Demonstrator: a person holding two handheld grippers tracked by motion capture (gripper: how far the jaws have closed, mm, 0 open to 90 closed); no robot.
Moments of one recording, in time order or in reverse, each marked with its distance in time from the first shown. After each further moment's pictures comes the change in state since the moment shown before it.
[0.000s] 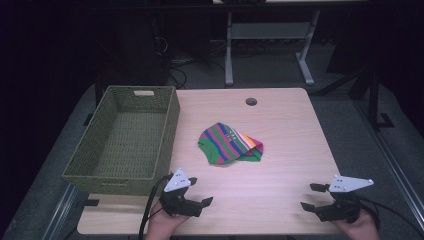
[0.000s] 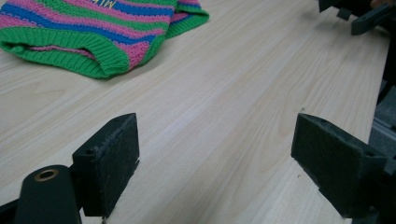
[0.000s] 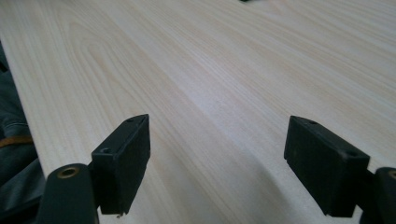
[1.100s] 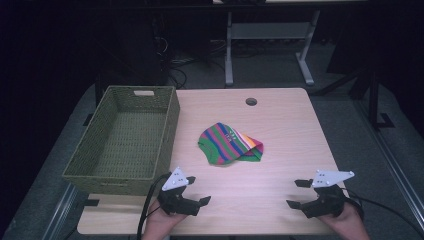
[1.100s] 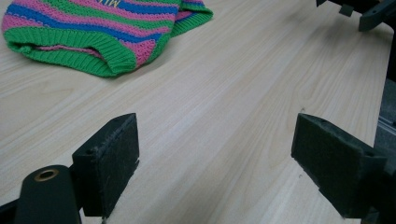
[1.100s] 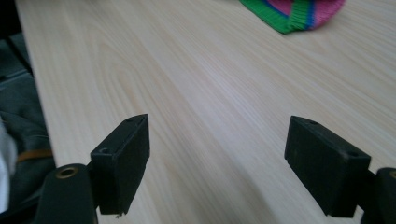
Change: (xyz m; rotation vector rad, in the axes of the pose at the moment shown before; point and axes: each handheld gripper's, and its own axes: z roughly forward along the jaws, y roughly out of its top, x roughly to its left) left arm 0.008 -0.002 -0.002 0.007 0.001 0.018; right arm 0.018 0.037 0.021 0.025 0.076 -0.068
